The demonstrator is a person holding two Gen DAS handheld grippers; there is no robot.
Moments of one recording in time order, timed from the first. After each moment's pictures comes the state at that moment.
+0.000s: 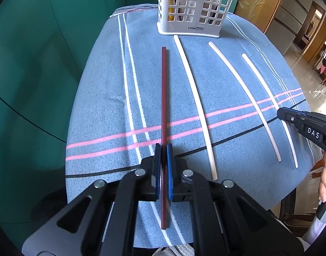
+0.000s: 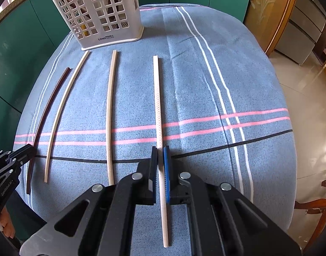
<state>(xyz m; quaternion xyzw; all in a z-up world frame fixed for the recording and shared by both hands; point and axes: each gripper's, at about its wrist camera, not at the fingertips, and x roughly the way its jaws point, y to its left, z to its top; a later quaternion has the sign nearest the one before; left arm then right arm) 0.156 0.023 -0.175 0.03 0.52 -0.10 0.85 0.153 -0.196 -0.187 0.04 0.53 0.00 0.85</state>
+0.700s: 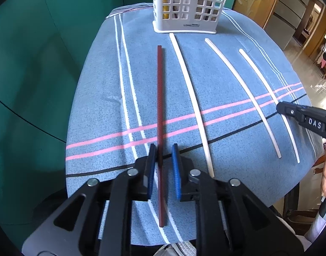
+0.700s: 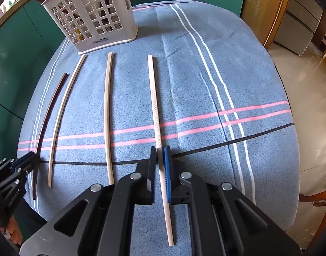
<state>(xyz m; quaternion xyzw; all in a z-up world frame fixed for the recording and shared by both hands) 0.155 0.016 -0.173 0.05 0.52 -0.10 0.85 0.156 -0.205 -0.189 0.07 0.54 0.00 0.84</state>
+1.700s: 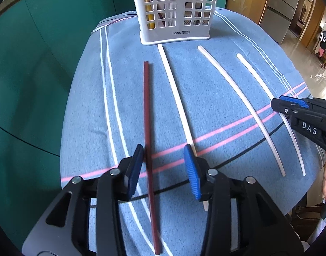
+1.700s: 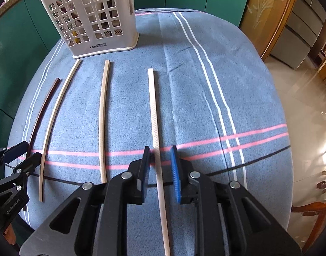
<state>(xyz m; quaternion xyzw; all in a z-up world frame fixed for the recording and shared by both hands) 0.181 -0.007 -0.175 0.09 0.50 -0.11 0.85 0.177 -0.194 -0.195 0.02 0.52 -0.02 0.85</state>
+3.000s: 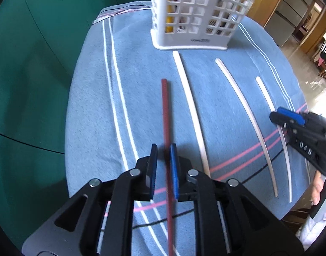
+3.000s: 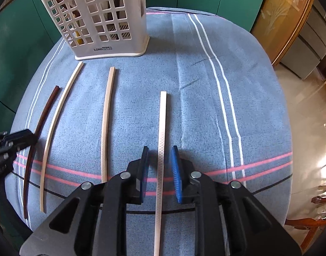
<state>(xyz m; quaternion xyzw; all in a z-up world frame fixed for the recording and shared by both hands) 0.238 0.018 -0.167 0.04 0.56 -0.12 0.82 0.210 -0.194 -0.191 -0.01 0.54 0.02 0.84</state>
